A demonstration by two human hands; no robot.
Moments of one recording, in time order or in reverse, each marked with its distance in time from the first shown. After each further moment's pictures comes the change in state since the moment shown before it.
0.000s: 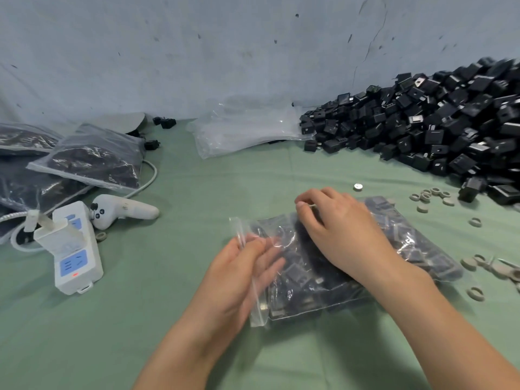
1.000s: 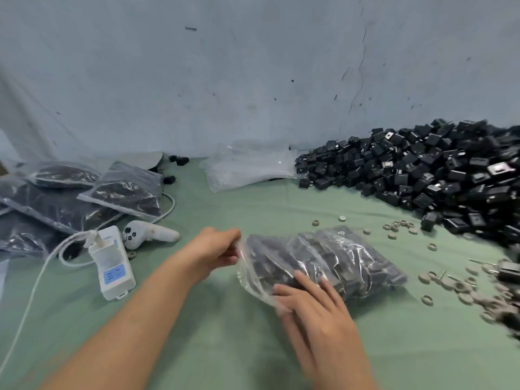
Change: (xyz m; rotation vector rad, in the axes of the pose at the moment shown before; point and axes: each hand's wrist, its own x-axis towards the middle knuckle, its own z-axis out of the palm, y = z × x) left_hand 0.032 0.075 -0.016 0.707 0.107 -0.021; right_hand -0.129 -0.043 0.023 0.068 0.491 -0.371
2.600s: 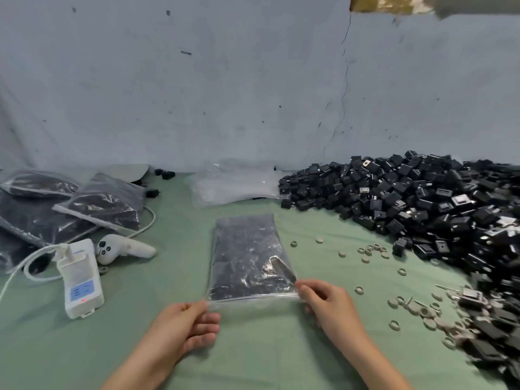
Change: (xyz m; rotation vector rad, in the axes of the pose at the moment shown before) left_hand -0.048 -0.079 0.006 -0.342 0.036 -0.102; right_hand 0.030 0.106 0.002 0.556 -0.276 0.843
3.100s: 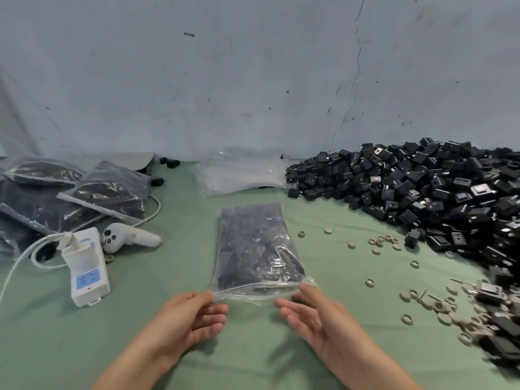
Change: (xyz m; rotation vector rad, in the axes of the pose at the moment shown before) left_hand -0.007 0.009 0.002 -0.046 -0.039 -0.057; right_hand -0.037 -0.033 0.018 0.872 -0.219 0.542
